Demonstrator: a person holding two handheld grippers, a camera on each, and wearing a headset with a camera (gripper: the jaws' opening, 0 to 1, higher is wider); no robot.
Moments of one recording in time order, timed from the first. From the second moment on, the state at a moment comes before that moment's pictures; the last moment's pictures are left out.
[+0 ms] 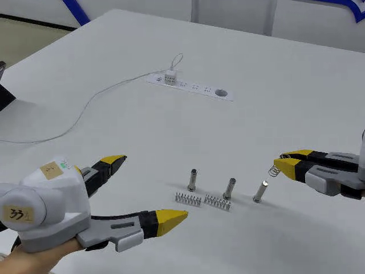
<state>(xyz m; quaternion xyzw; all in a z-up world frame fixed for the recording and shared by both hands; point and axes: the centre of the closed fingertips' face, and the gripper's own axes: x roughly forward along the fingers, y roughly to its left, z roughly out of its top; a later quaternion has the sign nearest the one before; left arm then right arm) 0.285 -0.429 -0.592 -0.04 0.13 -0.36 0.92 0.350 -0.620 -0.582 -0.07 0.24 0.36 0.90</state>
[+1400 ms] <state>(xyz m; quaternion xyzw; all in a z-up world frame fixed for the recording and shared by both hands) 0.285 -0.426 -0.597 -0.06 0.15 -0.36 0.92 0.345 -0.615 -0.652 -0.13 0.31 0.36 0.87</state>
